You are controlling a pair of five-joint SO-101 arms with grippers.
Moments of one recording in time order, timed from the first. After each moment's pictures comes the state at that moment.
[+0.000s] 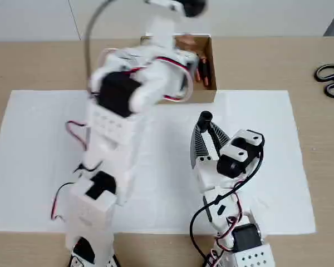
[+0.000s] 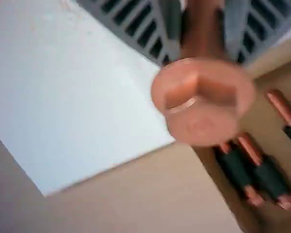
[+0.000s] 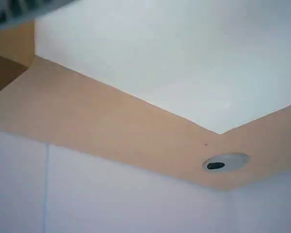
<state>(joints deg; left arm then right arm) 23.6 26.5 -81.5 99.5 11.7 -18.5 -102.2 96.2 16.4 -8.5</state>
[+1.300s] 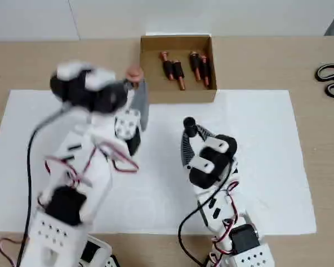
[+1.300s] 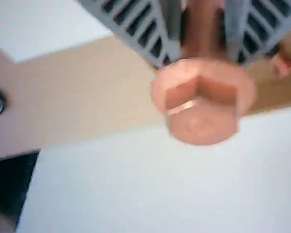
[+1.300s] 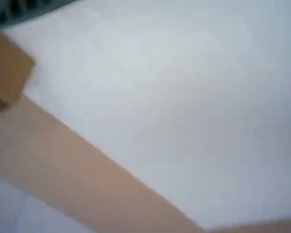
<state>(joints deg) 20.4 -60.1 46.3 29.5 9.8 -23.7 -102.2 96.2 16.6 6.5</state>
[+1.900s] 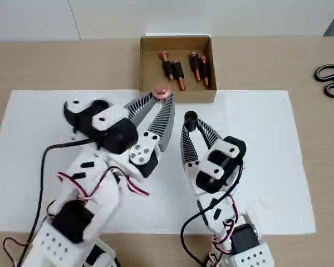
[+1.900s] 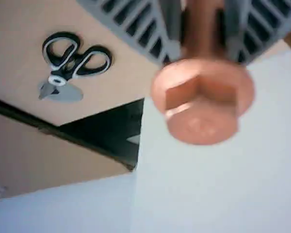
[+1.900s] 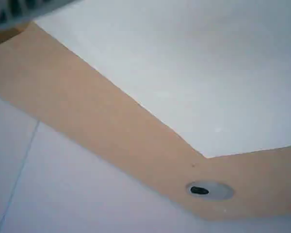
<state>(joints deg) 31.2 -65.2 48.3 24.7 10.0 -24.1 -102.2 96.2 10.3 5.2</state>
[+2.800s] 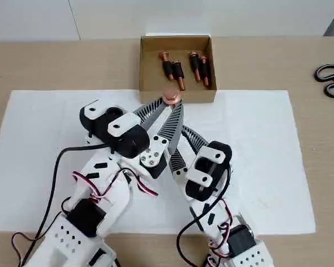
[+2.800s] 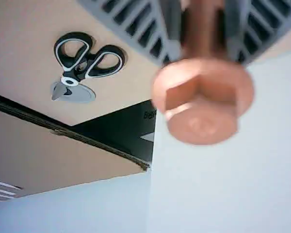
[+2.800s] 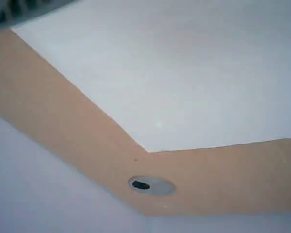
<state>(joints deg) 33.2 -64.0 59.3 11.7 9.9 -31.1 -102.2 96.2 10.3 5.8</state>
